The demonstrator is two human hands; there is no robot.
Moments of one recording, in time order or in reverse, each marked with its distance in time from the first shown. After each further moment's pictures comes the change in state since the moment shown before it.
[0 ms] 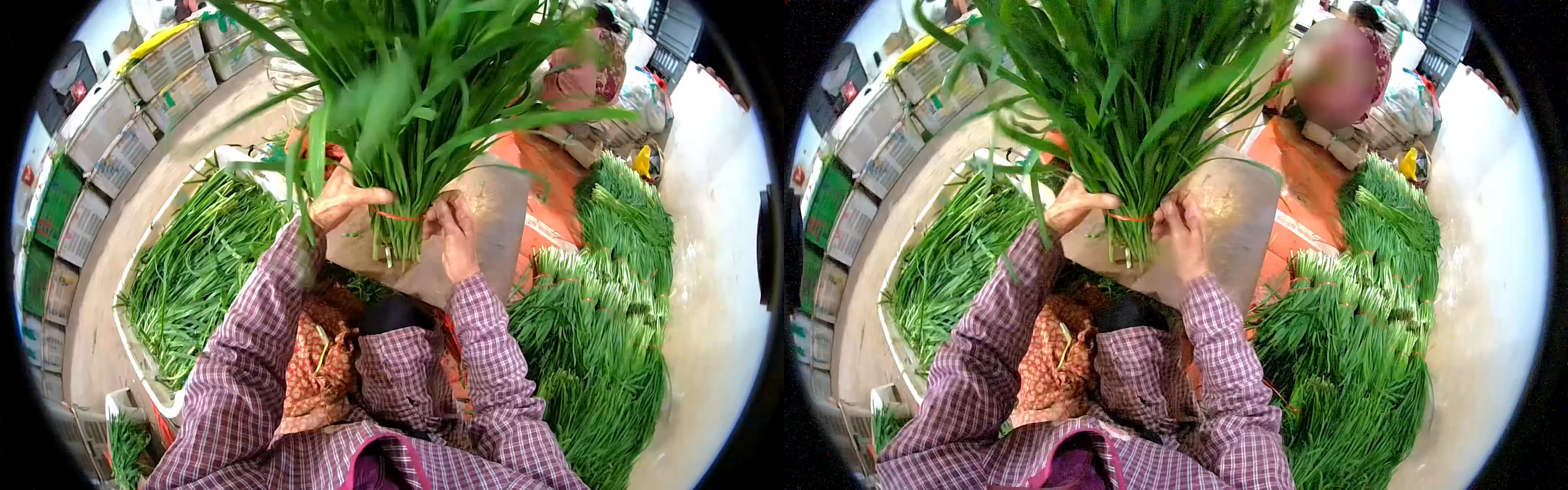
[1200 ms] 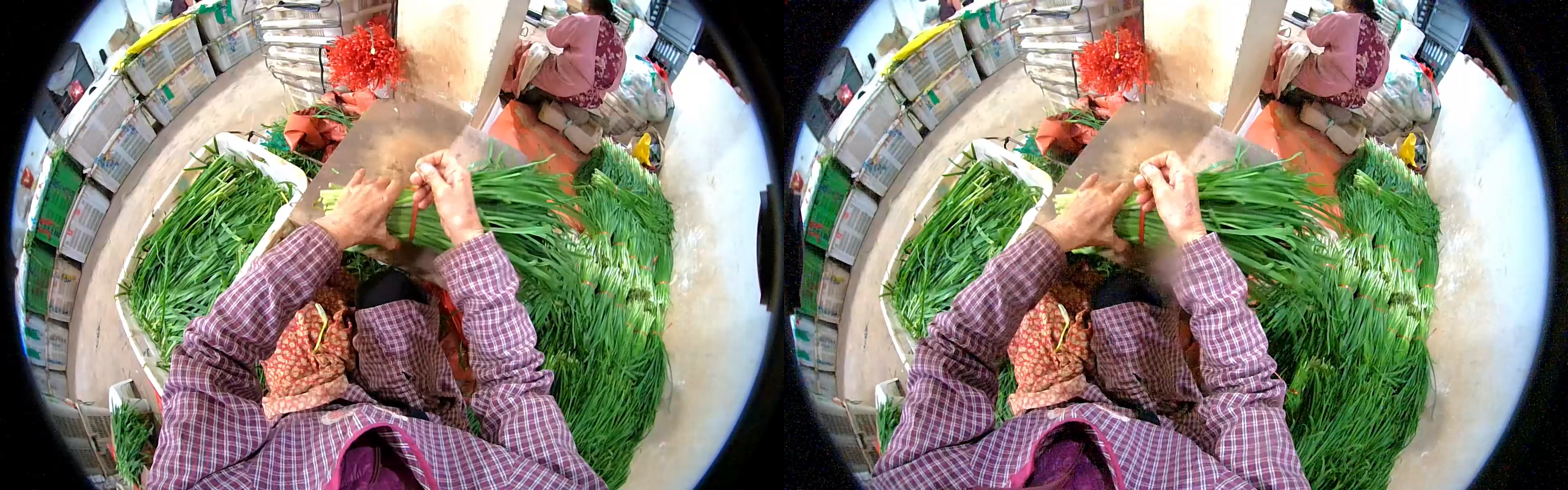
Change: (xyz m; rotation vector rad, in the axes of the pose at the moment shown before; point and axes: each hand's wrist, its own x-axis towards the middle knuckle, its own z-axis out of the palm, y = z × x) left_hand -0.040 0.023 0.049 1.411 -0.444 -0.011; right_hand -0.002 -0.050 0.020 -0.105 -0.104 0.046
